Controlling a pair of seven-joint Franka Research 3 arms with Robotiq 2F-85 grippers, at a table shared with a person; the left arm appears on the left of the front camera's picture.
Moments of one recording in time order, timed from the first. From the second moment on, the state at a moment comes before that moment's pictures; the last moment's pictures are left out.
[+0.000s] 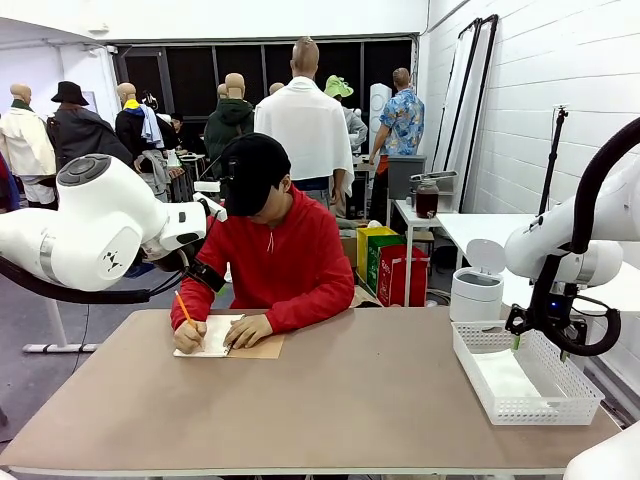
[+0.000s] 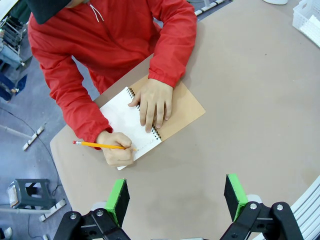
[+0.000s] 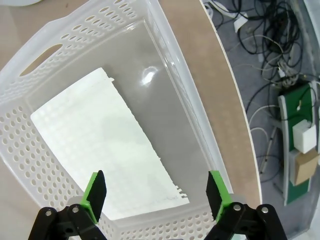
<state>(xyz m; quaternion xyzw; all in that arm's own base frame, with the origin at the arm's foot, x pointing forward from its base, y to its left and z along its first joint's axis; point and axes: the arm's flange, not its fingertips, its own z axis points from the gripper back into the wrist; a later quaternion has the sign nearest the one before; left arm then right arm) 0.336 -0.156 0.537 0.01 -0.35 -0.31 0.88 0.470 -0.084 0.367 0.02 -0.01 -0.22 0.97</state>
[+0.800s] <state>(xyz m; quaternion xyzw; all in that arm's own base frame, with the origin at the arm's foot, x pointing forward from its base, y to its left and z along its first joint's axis) 0.336 -0.156 0.537 0.01 -0.35 -0.31 0.88 0.471 -0.053 0.390 0.01 -0.02 -0.17 0.99</state>
